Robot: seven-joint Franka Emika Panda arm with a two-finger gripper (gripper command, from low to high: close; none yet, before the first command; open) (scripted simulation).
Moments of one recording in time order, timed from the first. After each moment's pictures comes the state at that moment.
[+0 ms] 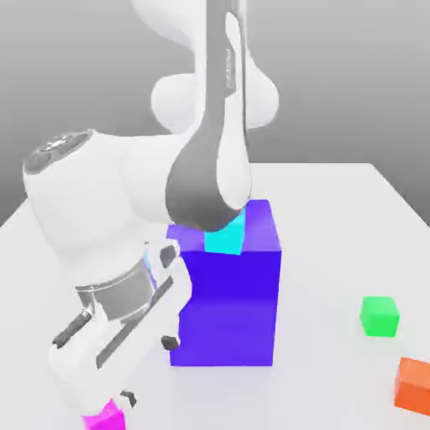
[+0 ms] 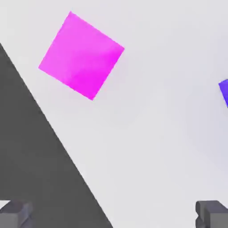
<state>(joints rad) 0.05 0.30 -0.27 -2.32 0.44 2.53 2.45</state>
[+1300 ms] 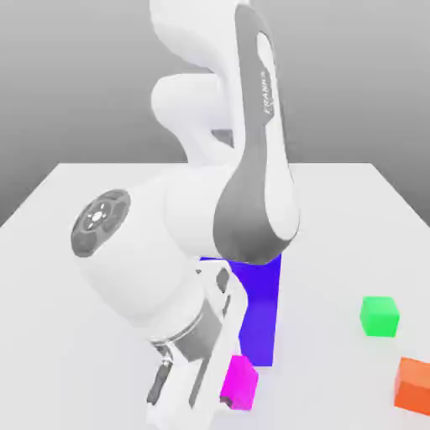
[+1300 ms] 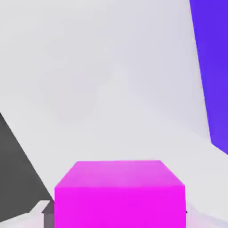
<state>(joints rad) 0.02 0.32 -0.02 -2.23 0.62 2.23 2.10</state>
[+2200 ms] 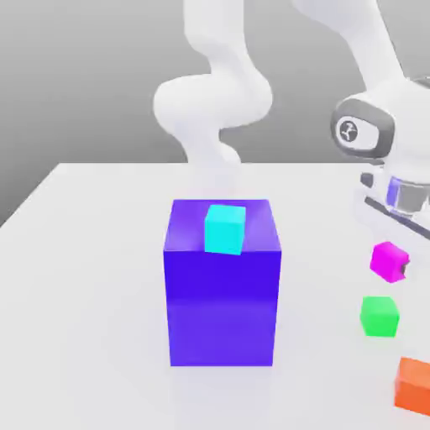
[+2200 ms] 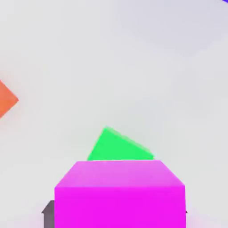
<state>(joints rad) 0.54 0.05 0.25 -2.69 -0.03 2.74 2.75</state>
